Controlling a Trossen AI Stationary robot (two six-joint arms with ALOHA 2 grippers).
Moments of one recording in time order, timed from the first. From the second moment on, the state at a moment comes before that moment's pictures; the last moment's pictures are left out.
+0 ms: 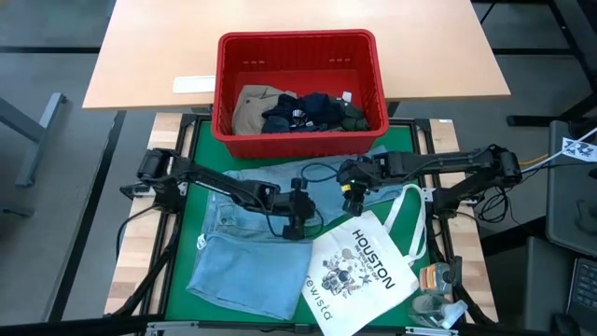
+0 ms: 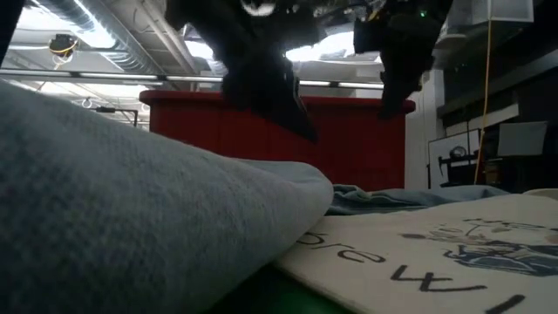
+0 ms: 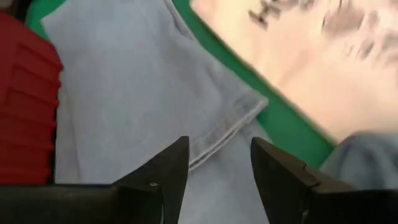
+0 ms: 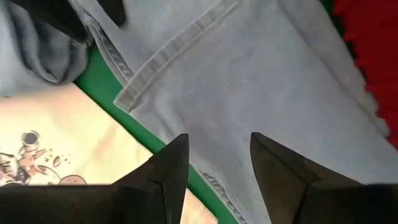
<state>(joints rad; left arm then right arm) -0.12 1.85 1.21 -0.21 -0.27 0.22 0.00 1.44 1.18 -0.91 0.09 0.27</state>
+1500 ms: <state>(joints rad) -0.07 1.93 1.21 -0.12 -0.46 0.42 0.00 1.44 1.26 -1.12 0.12 0.31</state>
